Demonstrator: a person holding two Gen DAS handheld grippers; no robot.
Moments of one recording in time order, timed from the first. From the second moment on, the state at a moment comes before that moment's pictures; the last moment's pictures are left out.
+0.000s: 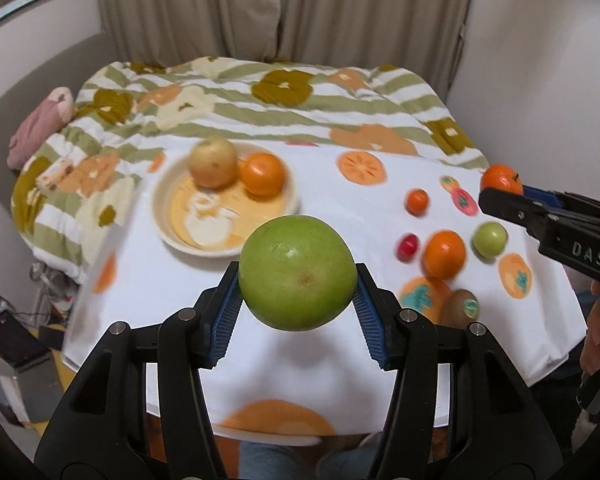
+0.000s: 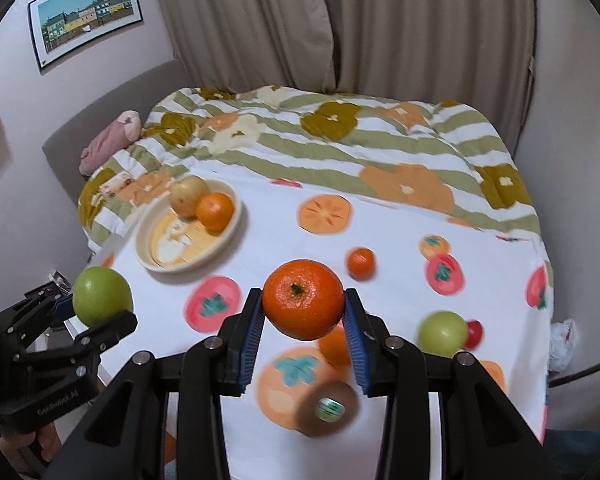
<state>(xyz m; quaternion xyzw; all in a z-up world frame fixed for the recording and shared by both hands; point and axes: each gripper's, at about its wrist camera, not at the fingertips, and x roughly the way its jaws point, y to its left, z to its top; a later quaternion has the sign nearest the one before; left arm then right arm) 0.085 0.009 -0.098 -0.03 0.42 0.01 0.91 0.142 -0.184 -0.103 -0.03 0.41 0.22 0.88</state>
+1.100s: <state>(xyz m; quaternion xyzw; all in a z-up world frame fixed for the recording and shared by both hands) 0.238 0.168 -0.177 0.02 0.49 -0.05 0.87 0.229 -0.013 -0.167 0.00 0.49 0.16 0.86</state>
